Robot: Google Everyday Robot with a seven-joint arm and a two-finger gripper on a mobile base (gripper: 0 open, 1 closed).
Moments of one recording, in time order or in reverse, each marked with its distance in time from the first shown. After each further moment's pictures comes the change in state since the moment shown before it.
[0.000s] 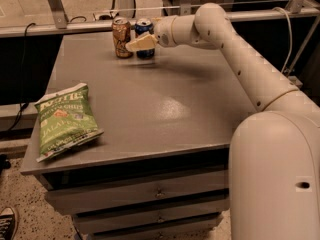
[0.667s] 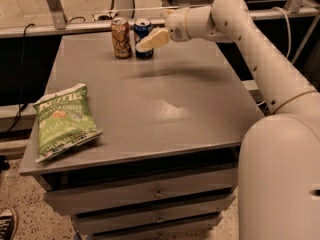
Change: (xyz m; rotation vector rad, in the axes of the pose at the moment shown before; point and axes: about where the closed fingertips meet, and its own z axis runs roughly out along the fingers) arm -0.018 0.008 -0.041 -0.070 -0.010 -0.031
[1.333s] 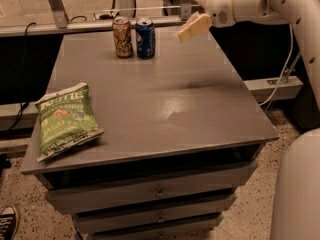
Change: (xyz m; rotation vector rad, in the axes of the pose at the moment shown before) arm -0.027 -0.003 -0.131 0.015 0.050 -0.108
